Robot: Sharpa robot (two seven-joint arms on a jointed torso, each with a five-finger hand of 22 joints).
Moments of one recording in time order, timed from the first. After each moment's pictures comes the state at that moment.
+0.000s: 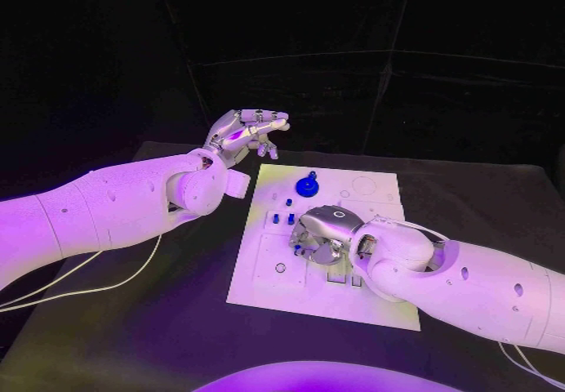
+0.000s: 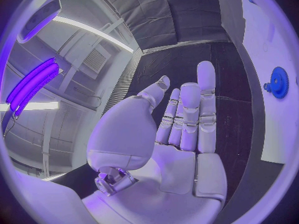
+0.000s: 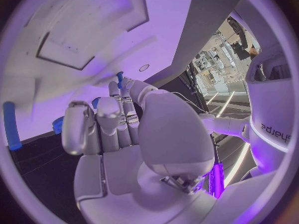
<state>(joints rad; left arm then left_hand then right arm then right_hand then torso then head) 1.23 -0.77 -0.05 1.34 0.01 -0.13 0.55 1.25 -0.02 0.31 -0.12 0.05 0.97 0.19 0.17 0.07 1.00 0.12 0.31 0.07 1.28 0.02 1.05 0.56 0.18 1.29 0.12 0.60 0.56 1.05 -0.61 -0.02 1.60 -1.70 -0.20 -0.15 1.43 -0.11 0.49 -0.02 0.18 1.10 0.15 0.07 0.07 1.22 0.07 0.12 0.07 1.47 -0.01 1.10 0.88 0.07 1.40 0.09 1.39 1.31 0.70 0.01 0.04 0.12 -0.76</state>
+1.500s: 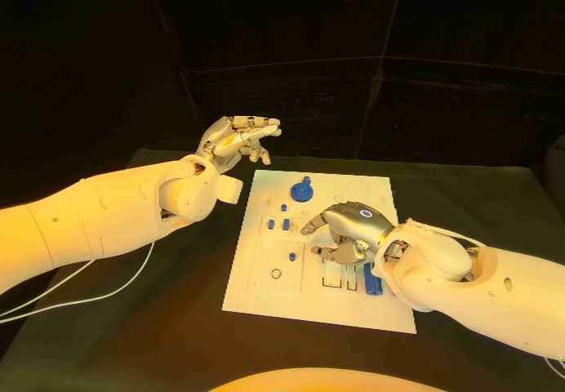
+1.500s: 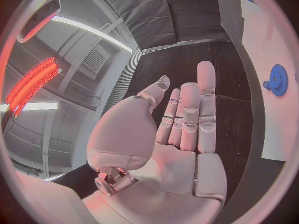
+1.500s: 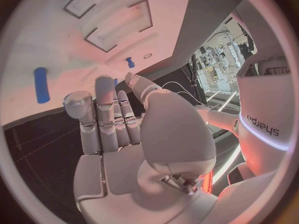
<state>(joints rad) 1.23 -0.77 -0.05 1.32 0.01 -0.12 0.54 1.25 -0.02 0.31 -0.12 0.05 0.97 0.19 0.17 0.07 0.99 0.12 0.31 0.07 1.28 0.02 1.05 0.55 0.18 1.29 0.12 0.60 0.56 1.08 -0.79 -0.04 1.73 -1.70 -0.36 -0.12 1.36 -0.15 0.38 -0.02 0.22 0.95 0.18 0.07 0.07 0.96 0.12 0.12 0.07 1.40 0.03 0.87 0.56 0.12 1.23 0.13 1.18 1.04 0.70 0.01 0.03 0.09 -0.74</state>
